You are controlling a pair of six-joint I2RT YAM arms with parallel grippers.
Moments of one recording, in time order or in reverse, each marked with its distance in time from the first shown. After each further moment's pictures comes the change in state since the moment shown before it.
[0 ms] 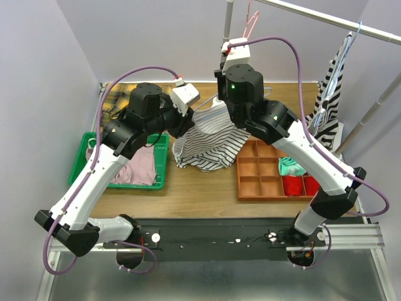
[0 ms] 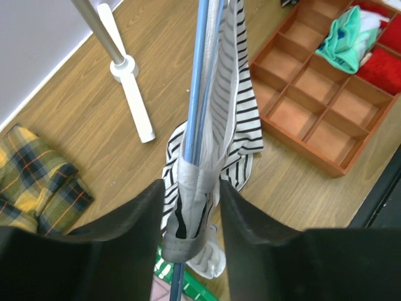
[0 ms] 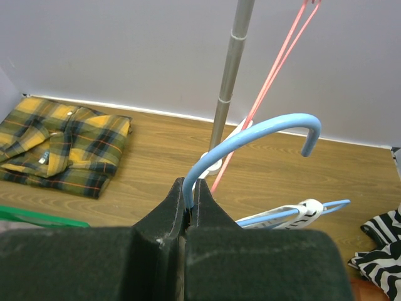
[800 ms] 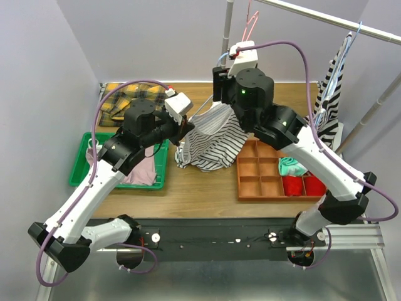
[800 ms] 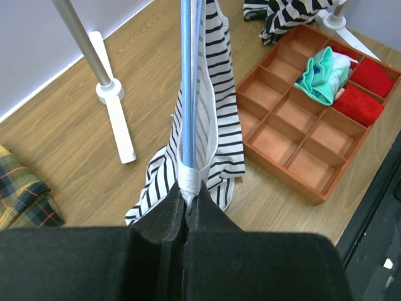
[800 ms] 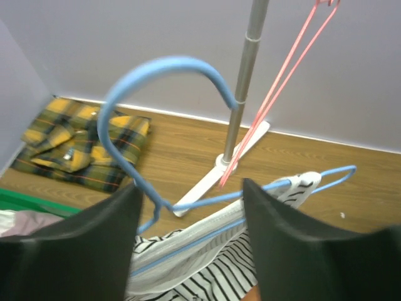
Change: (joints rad) left arm -0.005 -0.146 -0.272 0.283 0.041 -0.122; right arm 0.005 -0.069 -0.086 0.043 -0.058 0.005
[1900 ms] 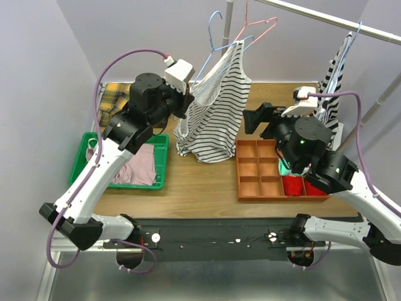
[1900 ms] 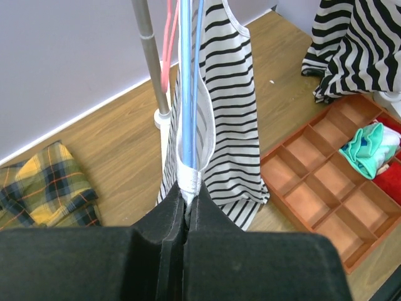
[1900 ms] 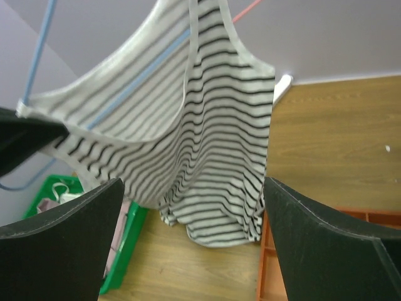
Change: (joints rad) left arm -0.009 0.184 0.309 -0.046 -0.243 -0.082; right arm 0.000 -0.583 -0.603 0.097 -0.047 0.313
